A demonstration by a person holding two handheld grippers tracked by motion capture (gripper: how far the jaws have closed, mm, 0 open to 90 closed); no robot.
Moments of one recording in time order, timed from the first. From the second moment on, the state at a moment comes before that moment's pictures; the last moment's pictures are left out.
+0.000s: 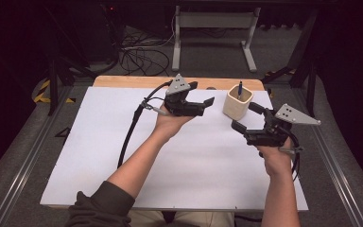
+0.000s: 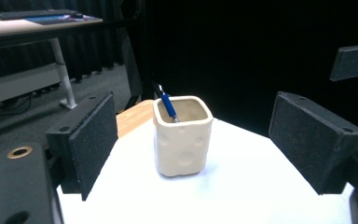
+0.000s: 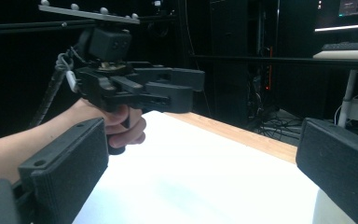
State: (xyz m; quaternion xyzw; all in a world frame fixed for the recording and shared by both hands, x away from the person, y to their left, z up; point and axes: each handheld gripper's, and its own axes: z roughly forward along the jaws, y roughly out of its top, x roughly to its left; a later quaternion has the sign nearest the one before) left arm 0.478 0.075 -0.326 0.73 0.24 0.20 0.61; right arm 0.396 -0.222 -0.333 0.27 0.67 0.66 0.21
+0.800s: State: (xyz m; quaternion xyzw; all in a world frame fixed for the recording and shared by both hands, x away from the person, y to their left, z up) left arm 0.438 0.135 -0.329 0.73 0.24 0.21 0.61; right arm 0.398 -0.209 -0.337 0.27 0.68 0.65 0.22
